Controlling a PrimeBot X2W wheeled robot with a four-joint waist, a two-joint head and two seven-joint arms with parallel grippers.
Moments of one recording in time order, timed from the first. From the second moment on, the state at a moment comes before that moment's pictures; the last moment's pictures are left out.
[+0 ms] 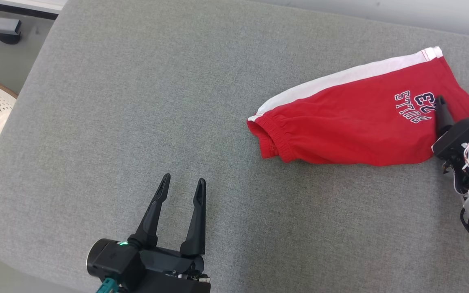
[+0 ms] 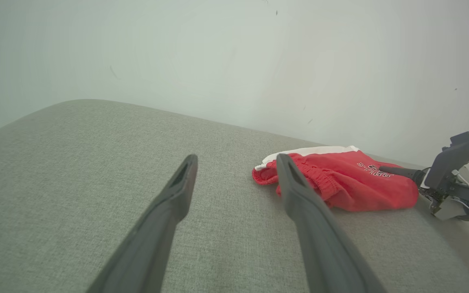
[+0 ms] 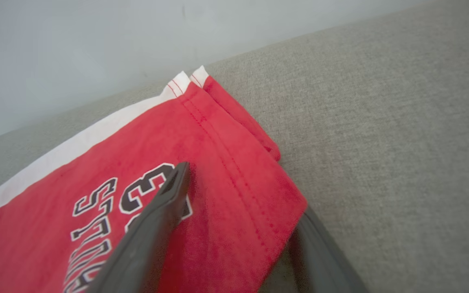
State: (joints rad) left arm -0.13 0.05 -0.34 -0.04 -0.34 -0.02 -0.26; right arm -0.94 -0.40 0.31 1.18 0.81 0.13 -0.11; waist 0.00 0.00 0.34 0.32
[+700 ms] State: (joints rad) left arm -0.13 0.05 -0.34 -0.04 -0.31 -0.02 -0.26; right arm -0.77 -0.39 0.26 1.07 1.00 0.13 -0.20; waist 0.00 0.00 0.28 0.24
